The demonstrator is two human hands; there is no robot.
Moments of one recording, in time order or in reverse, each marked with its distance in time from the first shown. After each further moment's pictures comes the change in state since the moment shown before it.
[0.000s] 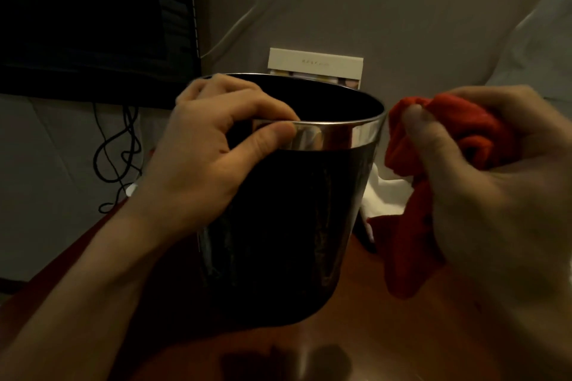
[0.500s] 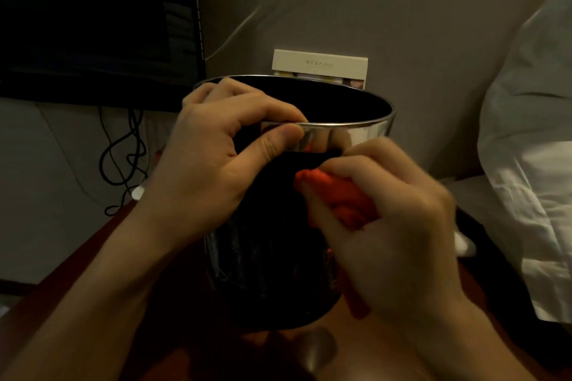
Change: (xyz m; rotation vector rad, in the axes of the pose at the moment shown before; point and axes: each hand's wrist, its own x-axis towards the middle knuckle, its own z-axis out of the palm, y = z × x) left_hand 0.002 0.000 0.000 -0.001 -0.009 0.028; right_hand -0.035 0.003 0.041 -0.056 -0.239 -0.239
